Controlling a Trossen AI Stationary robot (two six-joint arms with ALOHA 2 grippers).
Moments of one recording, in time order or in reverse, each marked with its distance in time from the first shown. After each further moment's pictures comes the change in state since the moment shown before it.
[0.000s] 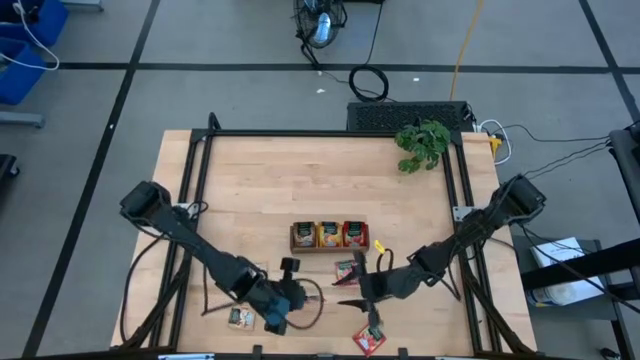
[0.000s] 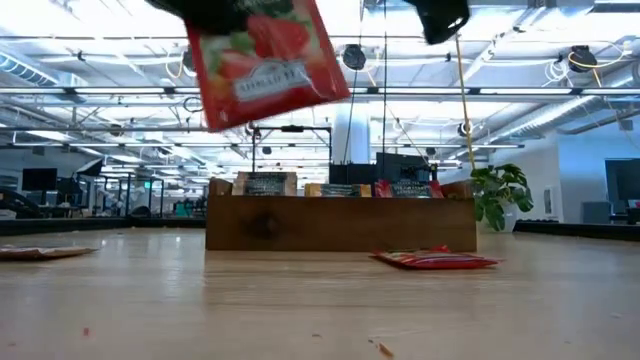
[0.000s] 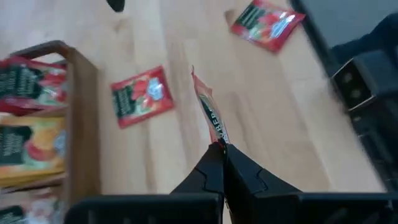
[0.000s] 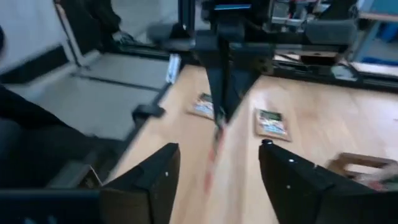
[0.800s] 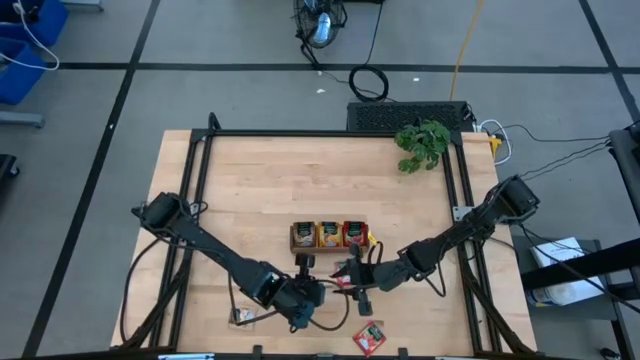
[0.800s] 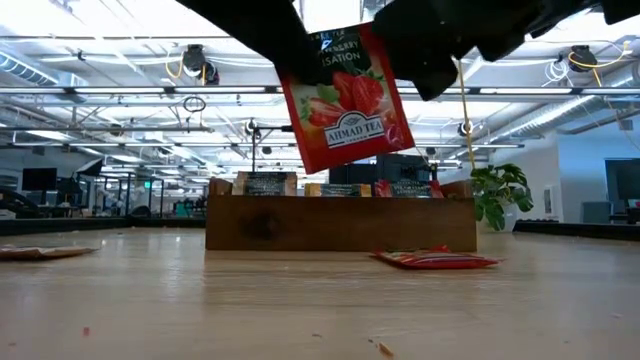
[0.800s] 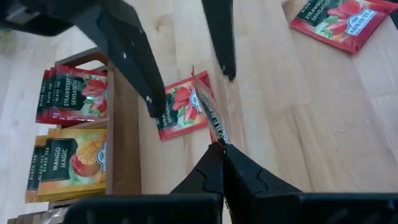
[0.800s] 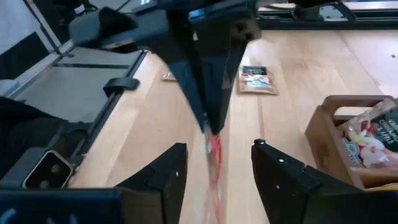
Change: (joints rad) left arm 0.052 0.175 0.207 -0.132 -0.115 0.033; right arm -0.080 0.042 0.001 -0.085 -0.046 0.159
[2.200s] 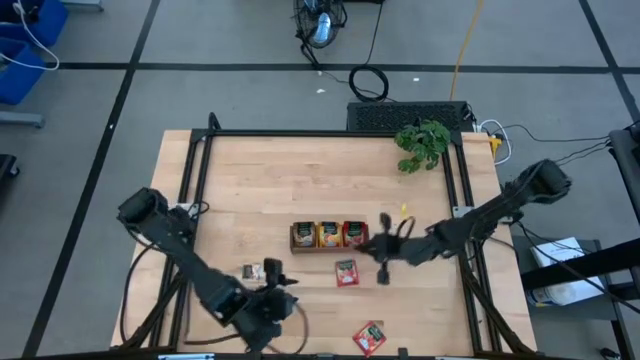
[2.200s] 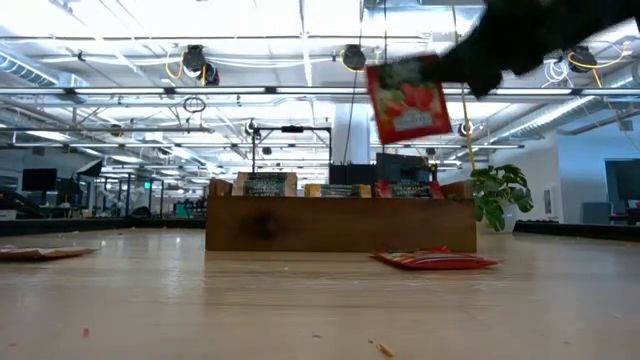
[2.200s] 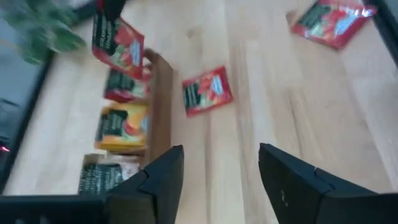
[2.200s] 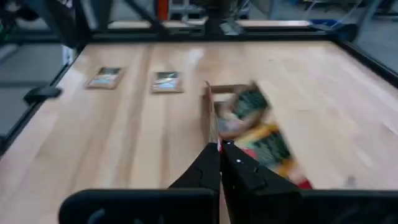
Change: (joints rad) left arm -0.190 -0.147 -0.083 -0.160 -0.265 -0.175; right arm -0.046 -0.372 -0.248 -0.137 0.195 -0.019
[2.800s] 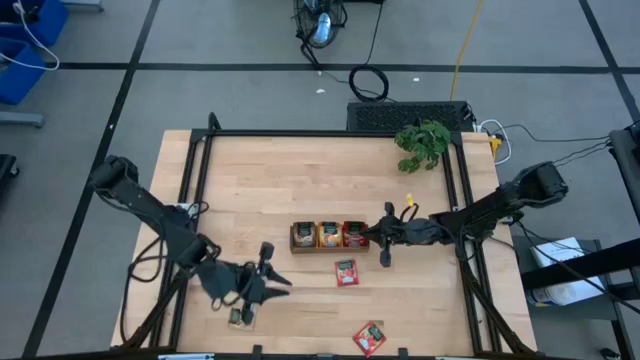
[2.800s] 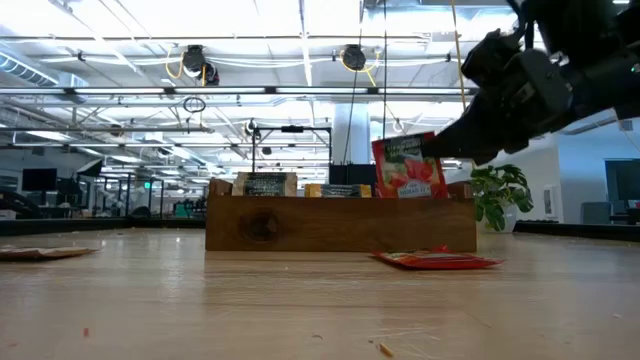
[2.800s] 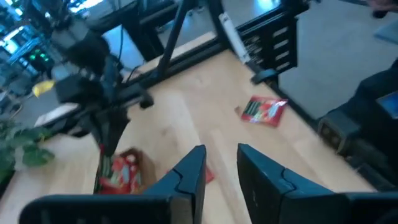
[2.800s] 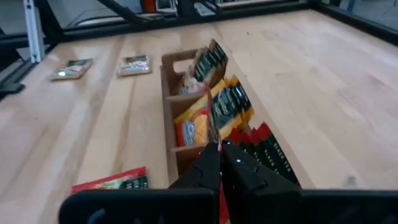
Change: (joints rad) left arm 0.069 -0.423 -0.459 0.703 0.267 0.528; right arm -0.191 0.063 -0.303 0.448 -0.148 0.027
